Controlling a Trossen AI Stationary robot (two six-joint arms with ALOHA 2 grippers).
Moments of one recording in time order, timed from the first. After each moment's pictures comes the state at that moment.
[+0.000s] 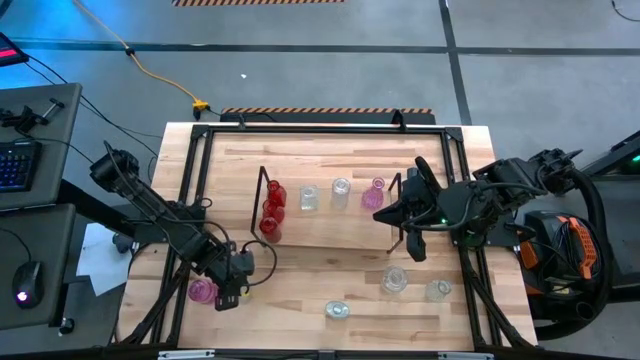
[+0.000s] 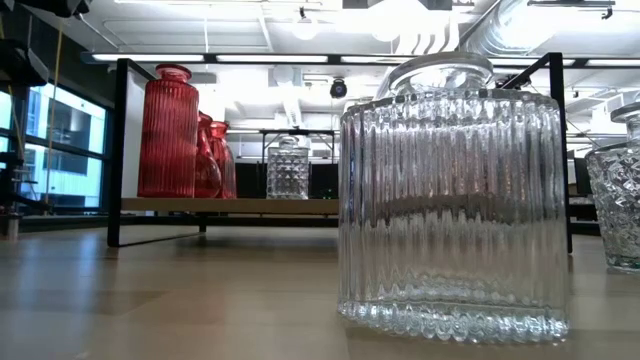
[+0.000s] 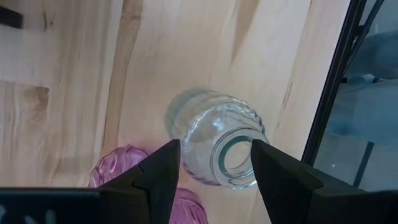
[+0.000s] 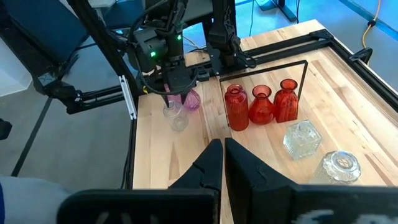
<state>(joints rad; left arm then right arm) -0.69 1.36 0.92 -0.81 0.05 -0.93 0.47 1.36 1.78 -0.97 0.40 0.50</state>
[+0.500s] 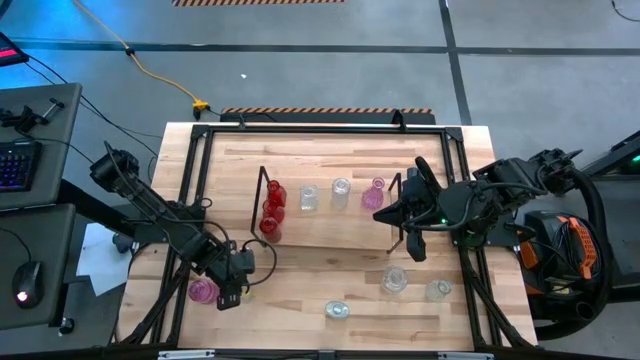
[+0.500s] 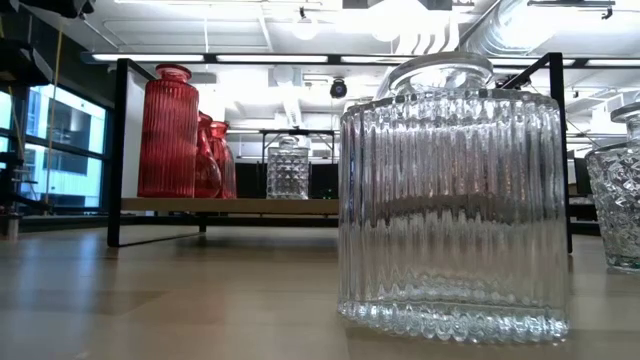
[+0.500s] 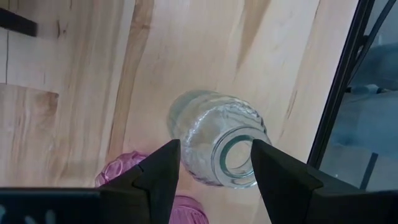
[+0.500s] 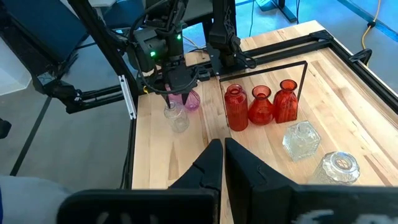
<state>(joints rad) -0.69 1.36 0.91 -0.81 0.01 -0.95 0.47 1.36 1.78 -0.97 0.40 0.49</state>
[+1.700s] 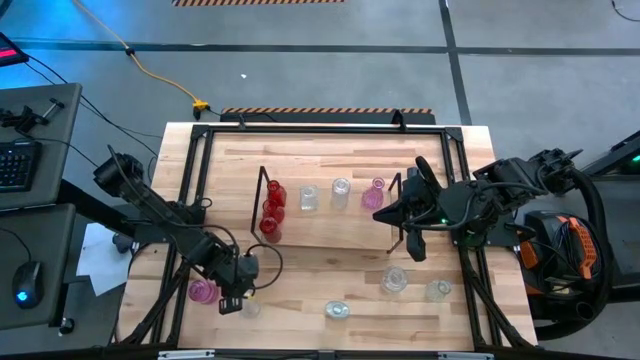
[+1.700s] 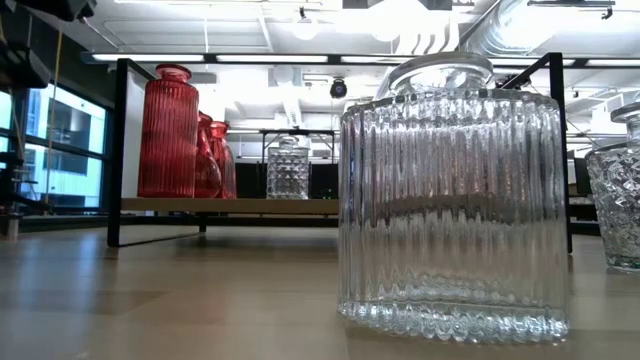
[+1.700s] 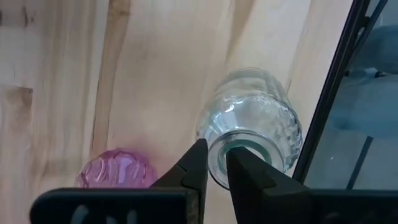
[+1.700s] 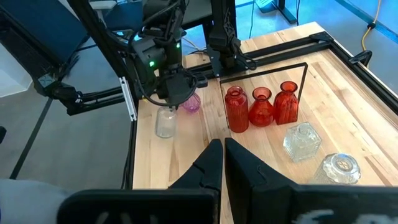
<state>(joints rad) -0.68 1.42 0.96 -0.80 0.09 -0.93 0.47 1.36 1.78 -0.96 0.40 0.49</state>
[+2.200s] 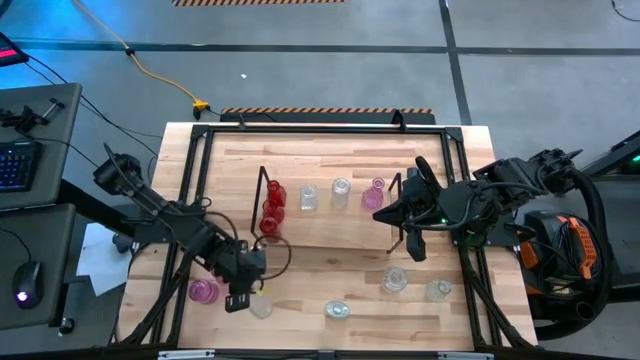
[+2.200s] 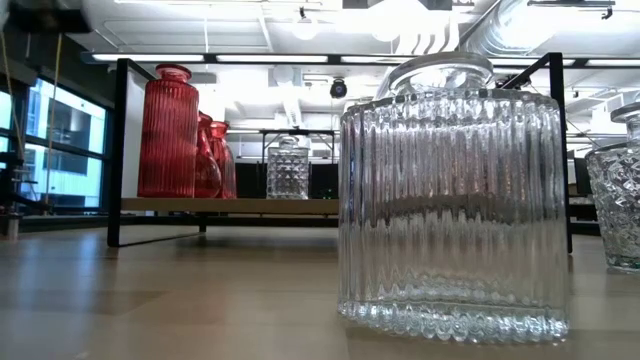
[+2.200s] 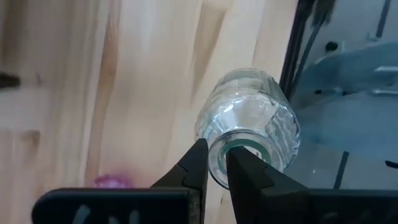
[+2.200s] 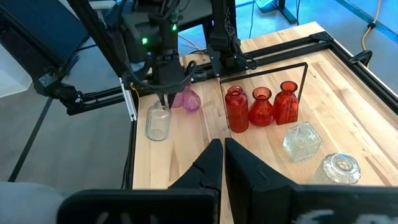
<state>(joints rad) -0.61 1.42 1.15 -0.88 0.08 -0.86 0.47 1.36 1.78 -0.96 0.40 0.49</state>
